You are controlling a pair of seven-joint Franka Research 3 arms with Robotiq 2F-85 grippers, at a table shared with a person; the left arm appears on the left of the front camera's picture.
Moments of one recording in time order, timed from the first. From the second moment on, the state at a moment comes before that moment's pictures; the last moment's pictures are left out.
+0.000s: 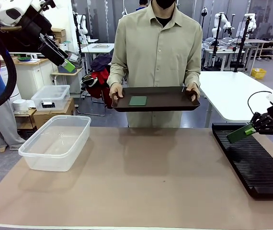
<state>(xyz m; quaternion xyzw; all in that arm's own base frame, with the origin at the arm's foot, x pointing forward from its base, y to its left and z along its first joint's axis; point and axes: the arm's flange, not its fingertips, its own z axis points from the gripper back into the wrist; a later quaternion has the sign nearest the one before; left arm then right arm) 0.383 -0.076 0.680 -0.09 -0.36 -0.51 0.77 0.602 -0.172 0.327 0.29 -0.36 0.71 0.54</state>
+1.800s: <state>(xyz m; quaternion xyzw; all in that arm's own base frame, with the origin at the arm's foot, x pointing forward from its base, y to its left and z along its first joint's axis) 0.383 -0.076 0.680 -0.09 -0.36 -0.51 0.77 0.604 -0.182 0.309 0.32 -0.37 0.68 0.55</state>
